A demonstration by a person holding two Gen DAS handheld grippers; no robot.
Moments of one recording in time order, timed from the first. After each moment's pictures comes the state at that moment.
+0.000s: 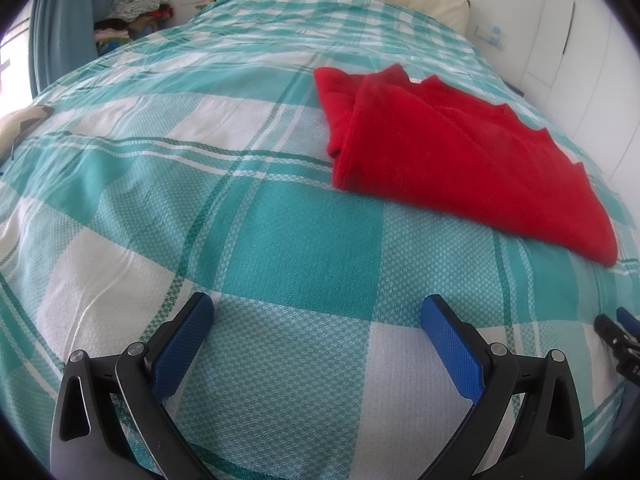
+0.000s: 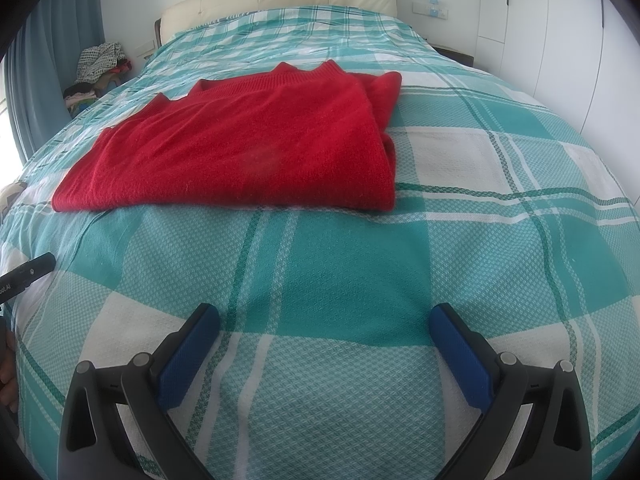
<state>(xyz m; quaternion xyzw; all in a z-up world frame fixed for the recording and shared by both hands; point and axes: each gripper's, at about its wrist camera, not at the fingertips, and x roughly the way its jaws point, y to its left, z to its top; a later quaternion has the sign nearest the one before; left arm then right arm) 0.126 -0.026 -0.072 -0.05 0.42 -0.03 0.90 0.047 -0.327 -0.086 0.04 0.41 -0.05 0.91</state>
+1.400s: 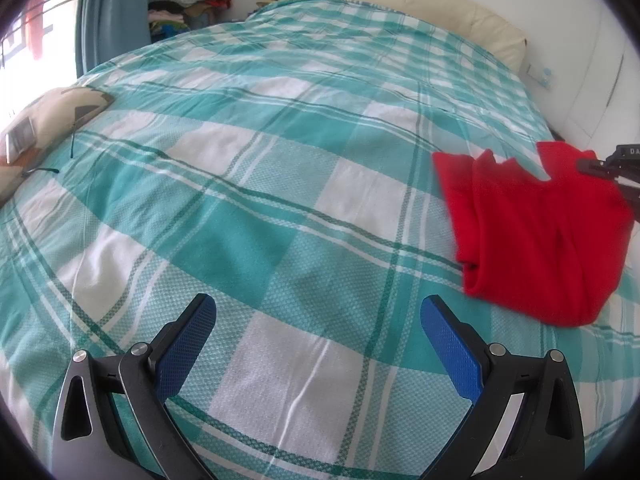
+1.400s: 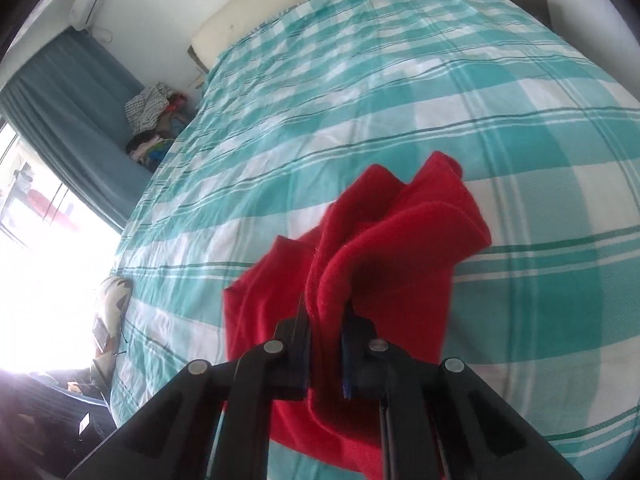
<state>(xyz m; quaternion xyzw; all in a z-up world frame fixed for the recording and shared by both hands) 0.145 0.086 -0.019 -0.10 0.43 0.04 0.90 0.276 -0.237 0.038 0.21 0.47 0.13 0.85</state>
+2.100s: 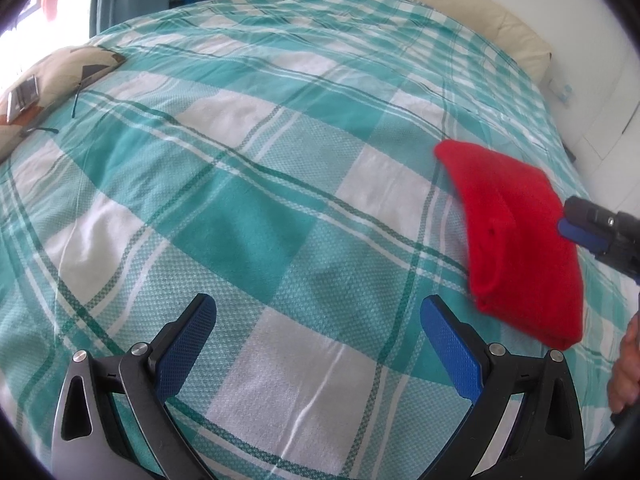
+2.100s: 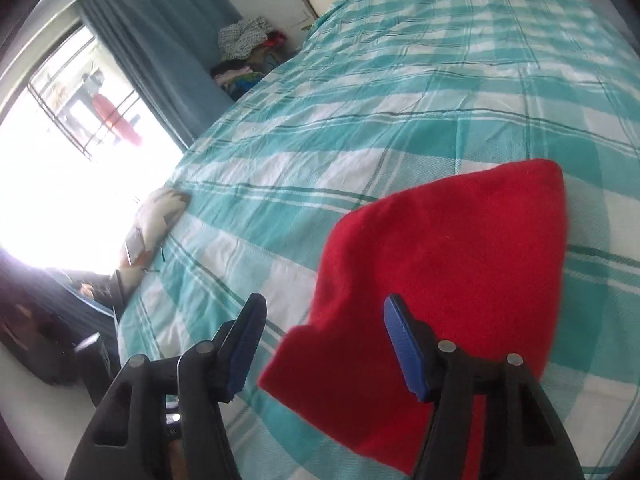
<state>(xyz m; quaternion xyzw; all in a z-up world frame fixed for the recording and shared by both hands) 0.154 0.098 -0.031 -0.14 0.45 0.05 0.88 0.239 -0.121 0.003 0.10 0.47 0.29 0.83</state>
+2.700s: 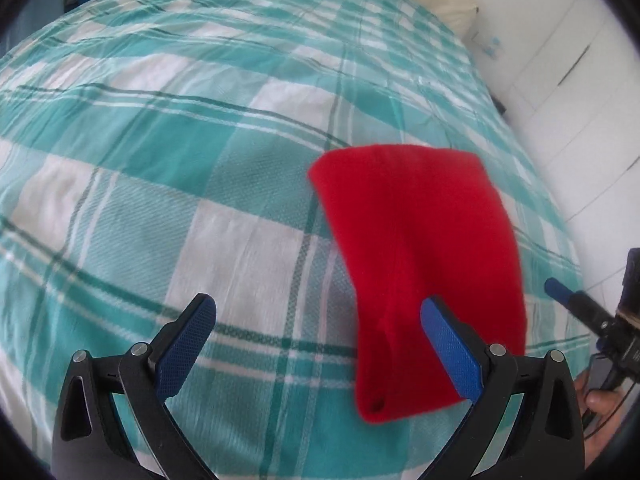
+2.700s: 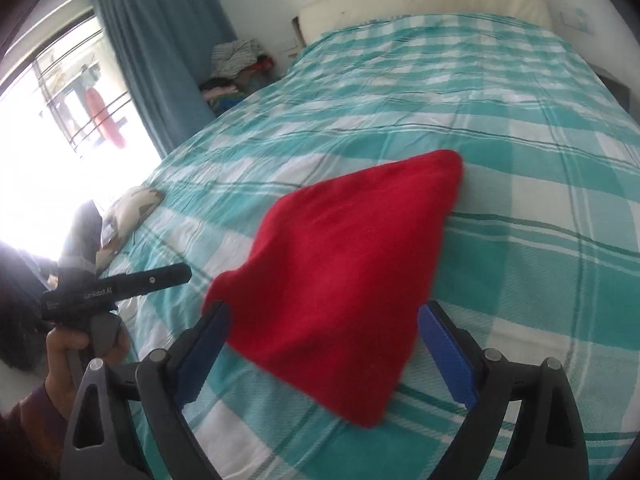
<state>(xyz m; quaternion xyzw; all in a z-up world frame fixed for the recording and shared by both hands) 0.277 0.038 -0.028 -0.11 0.52 -0.12 0.84 0.211 -0.234 -0.001 0.15 0.42 0.21 0.87</state>
